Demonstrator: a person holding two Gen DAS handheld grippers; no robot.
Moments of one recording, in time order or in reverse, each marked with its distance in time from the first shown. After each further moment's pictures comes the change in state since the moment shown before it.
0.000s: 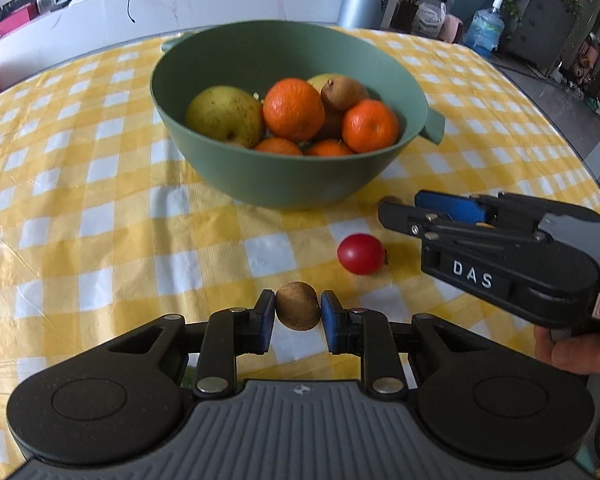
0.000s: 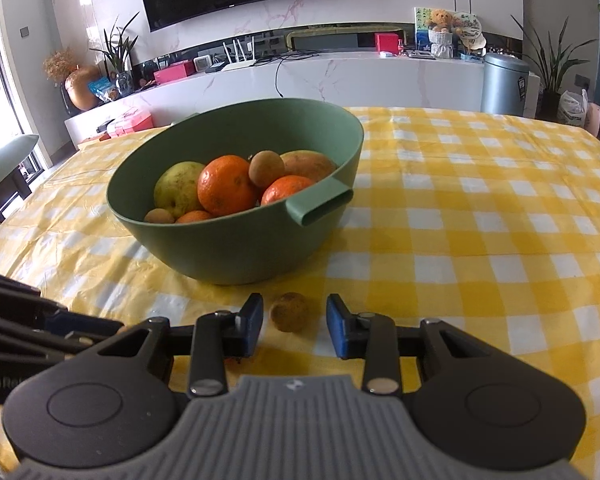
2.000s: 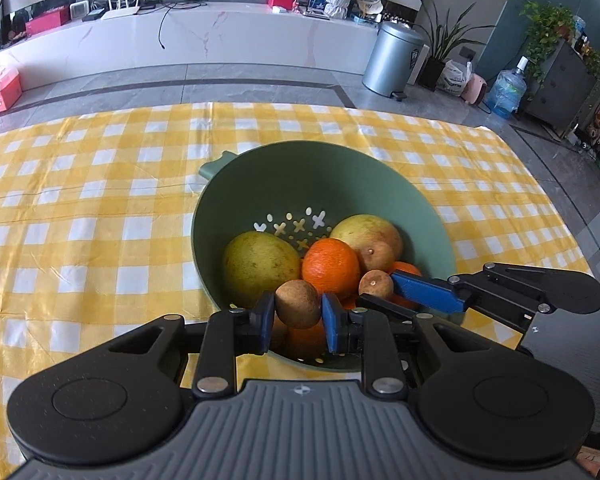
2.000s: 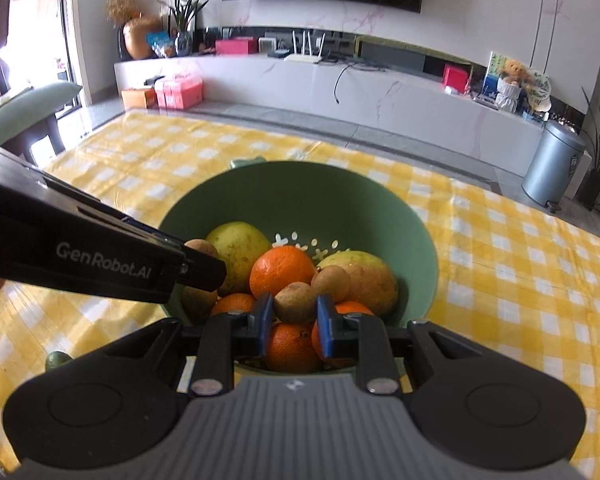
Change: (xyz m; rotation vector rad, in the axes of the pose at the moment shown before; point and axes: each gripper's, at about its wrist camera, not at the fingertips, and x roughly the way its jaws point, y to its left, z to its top) left arm -0.019 0.029 0.085 -0.117 -0.118 0.006; right arm 0.013 0.043 0.075 -0.277 0.037 0.045
